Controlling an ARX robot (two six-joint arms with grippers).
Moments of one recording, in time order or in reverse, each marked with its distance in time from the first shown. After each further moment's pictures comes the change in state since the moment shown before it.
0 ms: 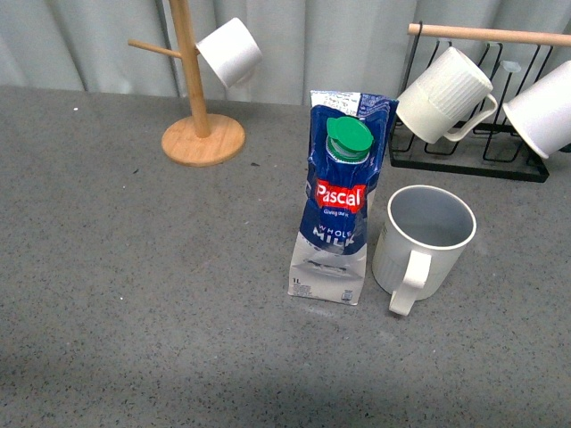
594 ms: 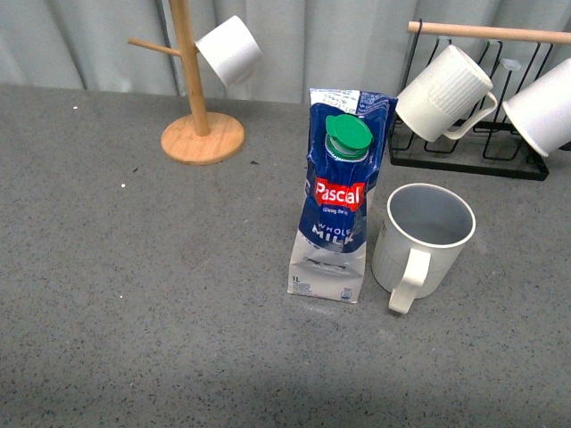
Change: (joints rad) left arm 0.000 -0.311 -0.001 -0.292 0.000 0.000; right arm 0.000 0.000 0.000 0.000 0.000 0.000
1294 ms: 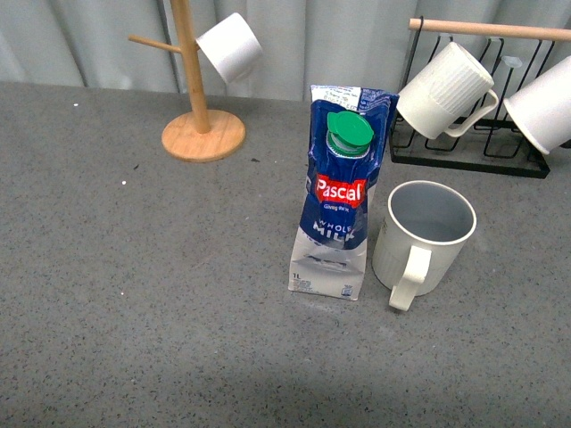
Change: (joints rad) left arm 0.000 -0.346 0.000 -0.352 0.002 0.000; right arm 0.000 0.000 0.000 0.000 0.000 0.000
